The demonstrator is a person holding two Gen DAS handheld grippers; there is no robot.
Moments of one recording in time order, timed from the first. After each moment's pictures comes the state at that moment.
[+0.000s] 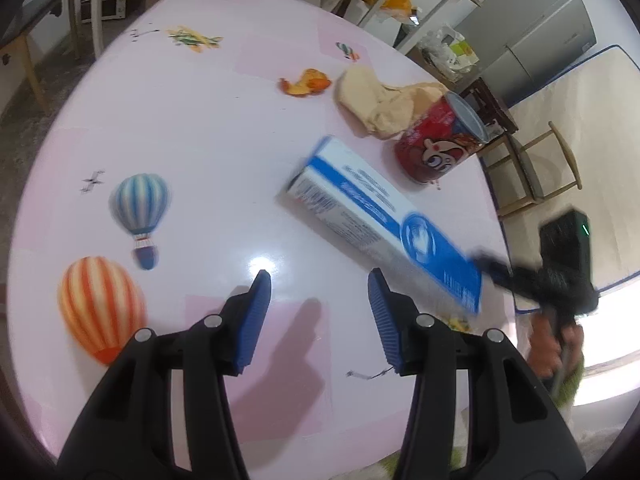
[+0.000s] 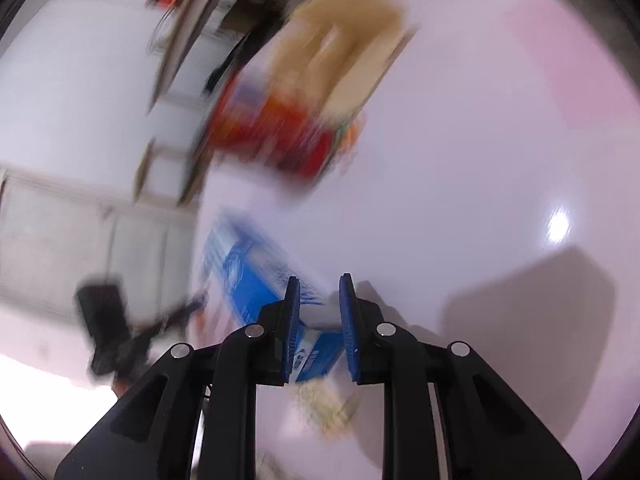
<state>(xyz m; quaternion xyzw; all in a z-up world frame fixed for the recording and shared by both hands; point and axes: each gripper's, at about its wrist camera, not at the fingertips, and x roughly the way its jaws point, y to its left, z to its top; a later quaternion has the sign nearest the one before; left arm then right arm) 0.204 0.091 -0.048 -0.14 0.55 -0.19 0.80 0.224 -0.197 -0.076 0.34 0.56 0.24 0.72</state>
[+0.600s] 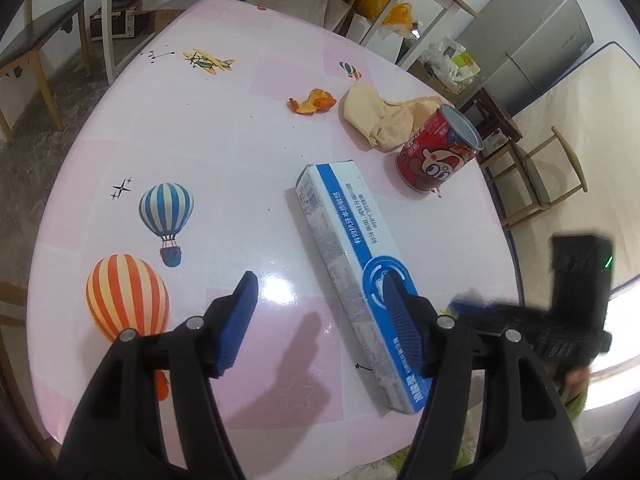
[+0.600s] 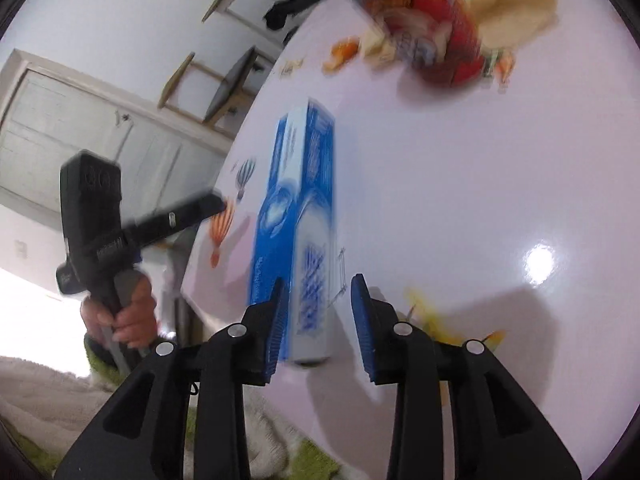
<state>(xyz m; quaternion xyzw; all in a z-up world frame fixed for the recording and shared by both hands) 0.192 0.093 -0.033 -0.13 0.53 -0.18 0.82 0.235 -0.142 -0.041 0.24 0.53 0.26 0.77</state>
